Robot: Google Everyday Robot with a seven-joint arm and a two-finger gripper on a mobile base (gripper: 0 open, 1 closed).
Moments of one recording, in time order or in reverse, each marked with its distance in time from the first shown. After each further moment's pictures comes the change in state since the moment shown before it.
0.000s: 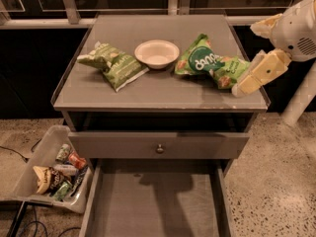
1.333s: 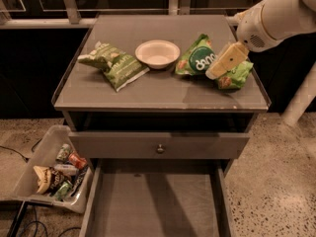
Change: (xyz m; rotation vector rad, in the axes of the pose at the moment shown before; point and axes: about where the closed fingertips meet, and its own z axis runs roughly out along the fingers) arm -0.011 -0.077 0.072 0.190 0.036 -0.011
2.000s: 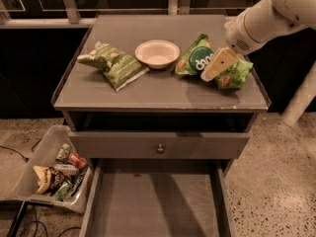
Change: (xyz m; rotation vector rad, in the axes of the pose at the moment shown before) arm 0.016 -0.016 0.052 -0.035 0.063 -0.015
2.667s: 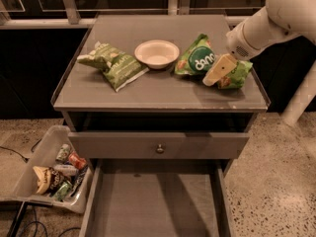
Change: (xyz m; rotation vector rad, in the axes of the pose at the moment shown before) arm 0.025 -0.007 0.031 -0.027 0.036 0.041
